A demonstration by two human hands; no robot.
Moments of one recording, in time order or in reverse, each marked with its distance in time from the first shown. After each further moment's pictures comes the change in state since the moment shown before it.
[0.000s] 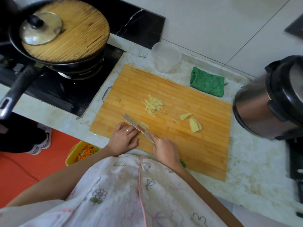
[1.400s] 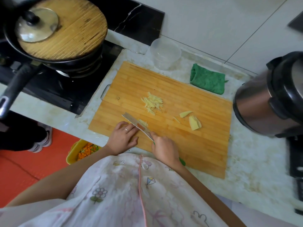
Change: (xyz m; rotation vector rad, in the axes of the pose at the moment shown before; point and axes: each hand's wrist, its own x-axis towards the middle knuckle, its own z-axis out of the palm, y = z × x) left_hand -0.002 0.001 0.003 0.000 -0.001 -0.012; right_hand 0.000 0.002 0.000 -0.023 -0.004 0.003
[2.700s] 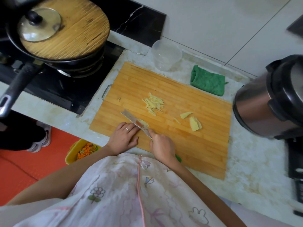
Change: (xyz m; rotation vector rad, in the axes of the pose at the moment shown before) left_hand 0.000 0.000 -0.002 -0.042 -0.060 -0.022; right_hand 0.010 -0.009 0.005 0.008 0.009 0.029
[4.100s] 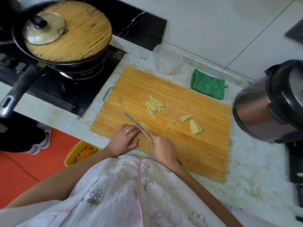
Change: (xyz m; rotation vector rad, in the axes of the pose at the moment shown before) left_hand -0.001 -0.002 0.001 -0.092 0.054 0.009; right_hand 0.000 0.002 -0.001 0.023 0.010 -0.025
